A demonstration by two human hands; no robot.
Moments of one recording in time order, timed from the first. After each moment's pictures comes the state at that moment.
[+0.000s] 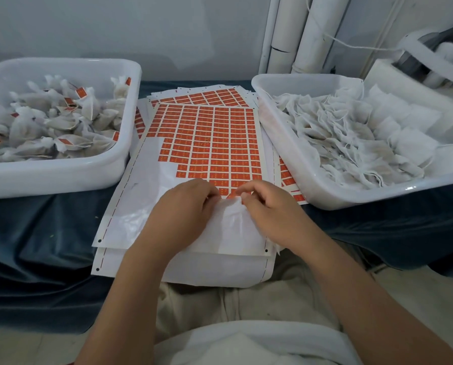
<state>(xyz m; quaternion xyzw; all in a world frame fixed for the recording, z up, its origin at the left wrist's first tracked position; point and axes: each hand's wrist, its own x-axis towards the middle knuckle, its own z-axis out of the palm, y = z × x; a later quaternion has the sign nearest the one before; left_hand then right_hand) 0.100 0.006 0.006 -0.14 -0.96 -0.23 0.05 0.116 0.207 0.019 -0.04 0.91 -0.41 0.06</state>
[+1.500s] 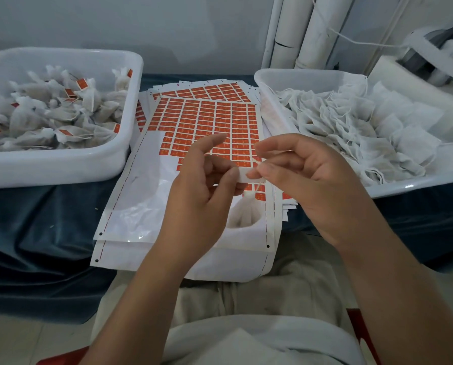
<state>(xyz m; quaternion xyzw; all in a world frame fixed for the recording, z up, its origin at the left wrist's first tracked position) 0.150 0.041 0.058 -0.13 -0.75 -0.64 0.13 0.153 0.224 0.101 -0.16 0.79 -0.59 -0.03</state>
